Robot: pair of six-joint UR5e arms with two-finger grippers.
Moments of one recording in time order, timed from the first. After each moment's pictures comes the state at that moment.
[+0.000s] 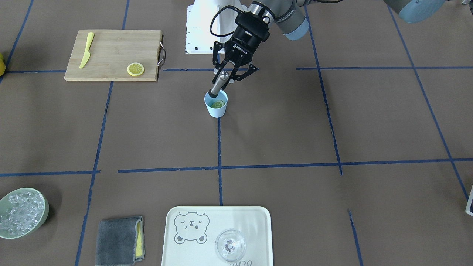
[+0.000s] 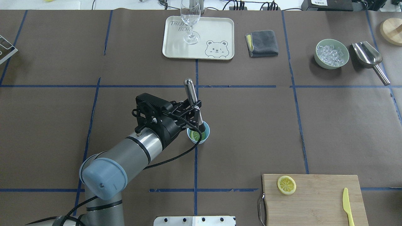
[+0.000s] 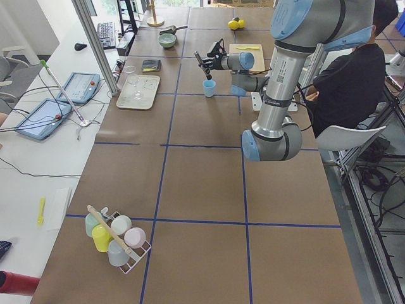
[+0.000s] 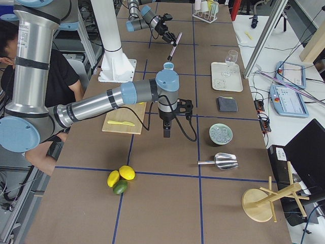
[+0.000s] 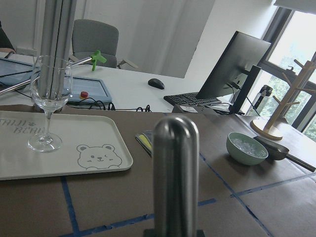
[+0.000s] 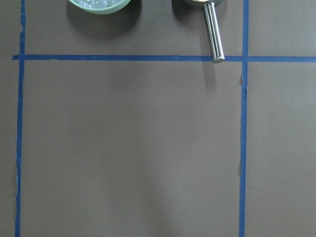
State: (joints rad) left arm -0.25 -2.08 -1.77 -2.53 -1.02 -0.89; right arm 1.43 -1.76 2.12 -1.75 2.35 0.22
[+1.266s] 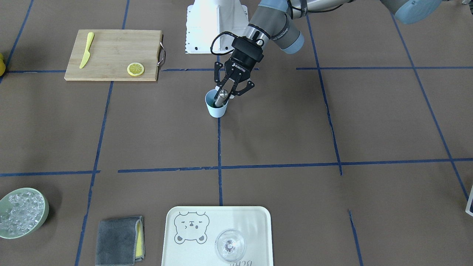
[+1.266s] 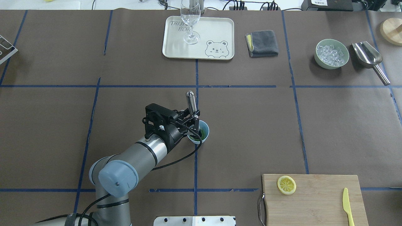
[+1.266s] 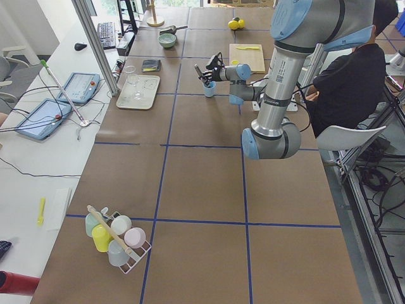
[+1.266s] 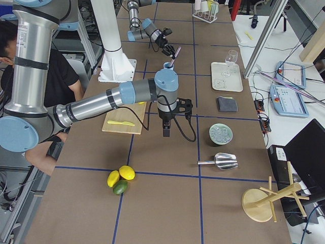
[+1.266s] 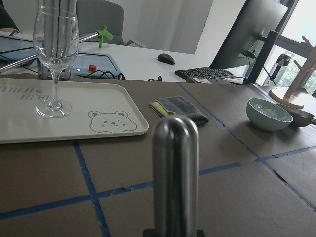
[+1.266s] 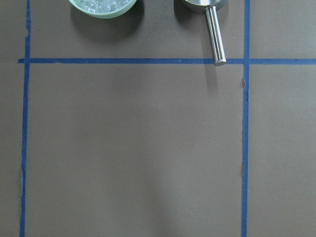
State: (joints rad) left arm -0.24 -2.09 -1.63 -2.61 -1.02 -0.89; right arm 1.44 -1.76 2.12 -1.75 2.36 0.22
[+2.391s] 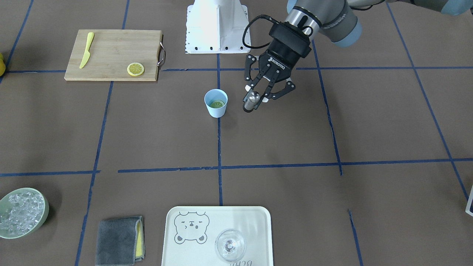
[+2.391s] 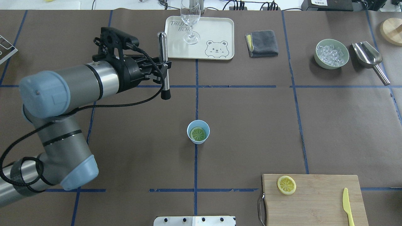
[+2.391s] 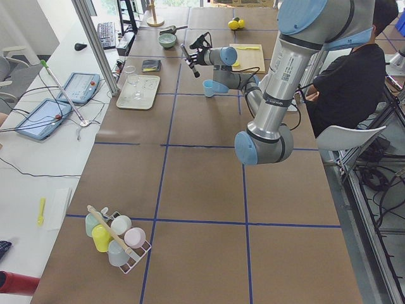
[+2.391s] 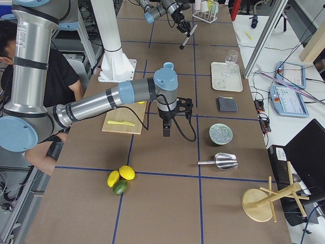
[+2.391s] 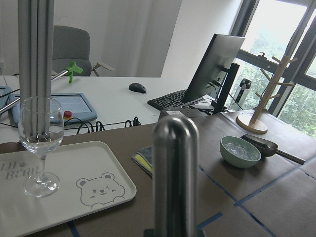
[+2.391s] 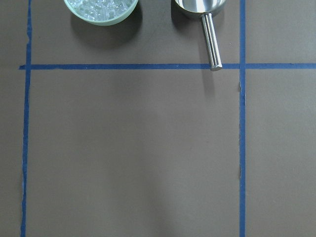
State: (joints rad) left arm -0.63 -2.02 -1.88 -2.29 -1.57 -0.81; right arm 1.46 -1.75 2.12 -1.75 2.36 0.22
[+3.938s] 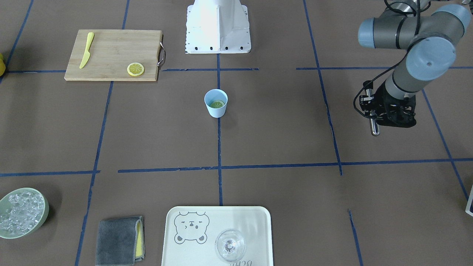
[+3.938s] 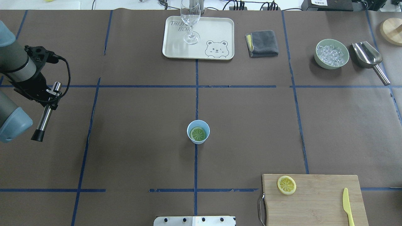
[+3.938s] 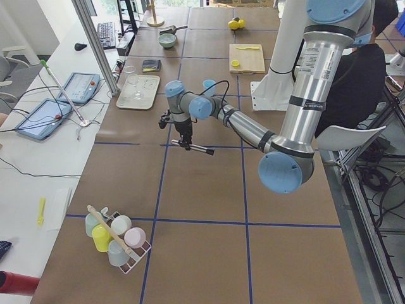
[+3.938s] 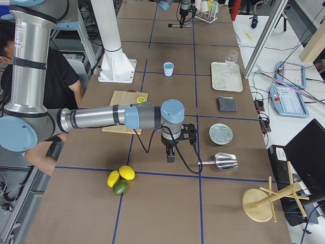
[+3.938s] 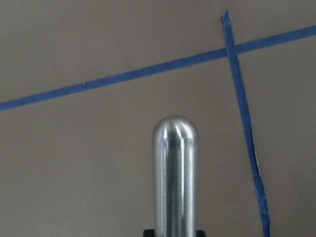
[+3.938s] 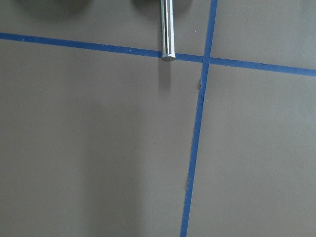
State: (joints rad) left arm -0.96 -1.80 -1.78 -1.41 -2.22 -0.49; right arm 1.51 -1.74 1.88 -1.65 2.35 -0.03
